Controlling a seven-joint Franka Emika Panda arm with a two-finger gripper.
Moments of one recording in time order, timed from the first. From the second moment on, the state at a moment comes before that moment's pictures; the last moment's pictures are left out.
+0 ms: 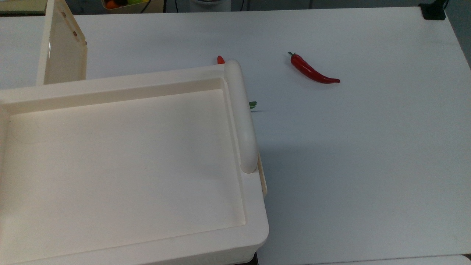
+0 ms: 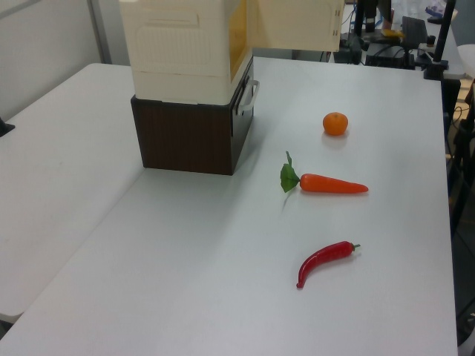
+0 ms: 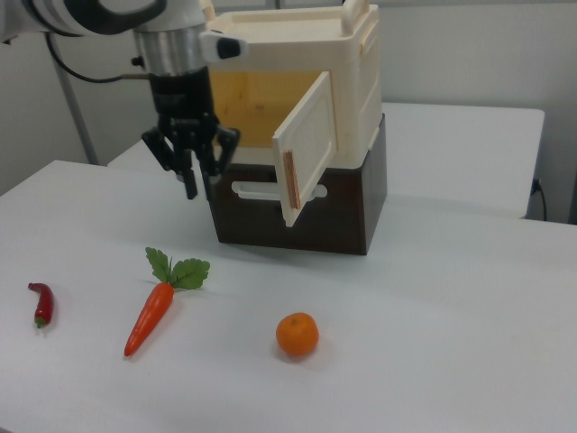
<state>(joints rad) -0.03 0.04 -0.18 -1.45 -0.05 1.40 -0.48</state>
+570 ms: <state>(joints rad) -0.03 0.04 -0.38 -1.46 -0.06 1.52 -1.06</state>
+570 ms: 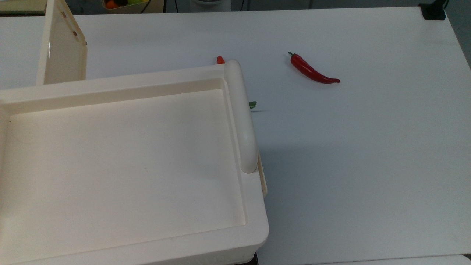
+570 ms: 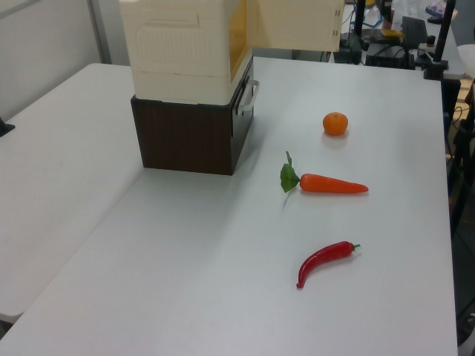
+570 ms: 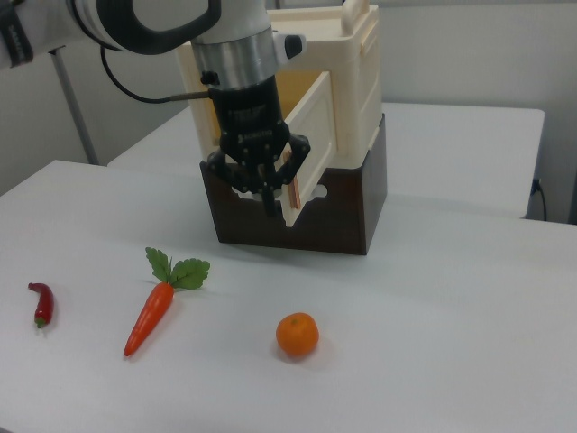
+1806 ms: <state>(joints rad) 0.09 0.25 -0.42 -1.47 0.11 2.00 -1.34</state>
